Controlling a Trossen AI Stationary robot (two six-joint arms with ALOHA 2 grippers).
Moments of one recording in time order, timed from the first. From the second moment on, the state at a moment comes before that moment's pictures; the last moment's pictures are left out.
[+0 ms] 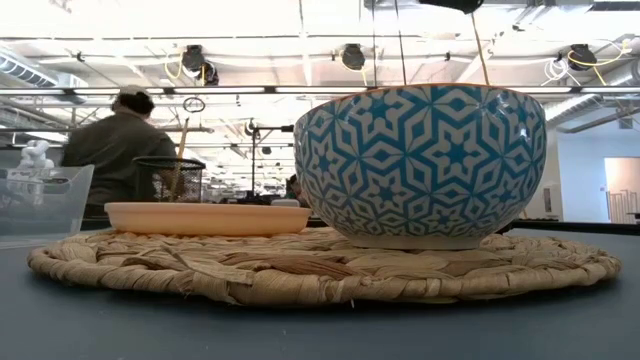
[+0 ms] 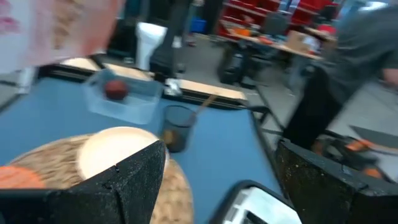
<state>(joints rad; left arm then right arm) -0.30 1.03 1.17 -0.38 -0.11 -0.35 -0.09 0.80 0.87 -0.29 0.05 -0.25</state>
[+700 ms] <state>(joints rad) -0.29 1.08 1.17 0.16 -0.30 0.05 -0.09 0.88 0.87 -0.26 0.10 -0.19</state>
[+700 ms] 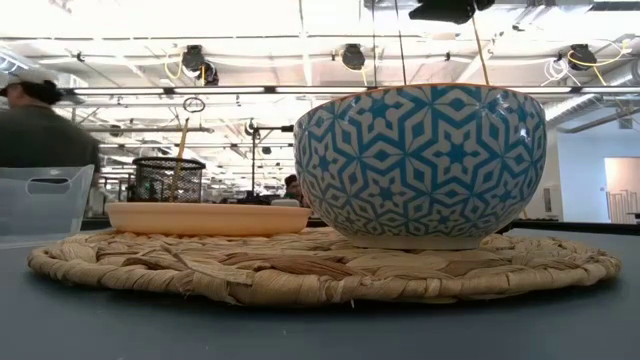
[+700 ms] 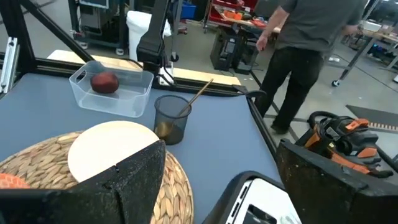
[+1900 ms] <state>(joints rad) -0.20 1.29 1.17 0.59 -0.26 0.31 -0.08 1.17 0.87 0.61 -0.32 -0.05</state>
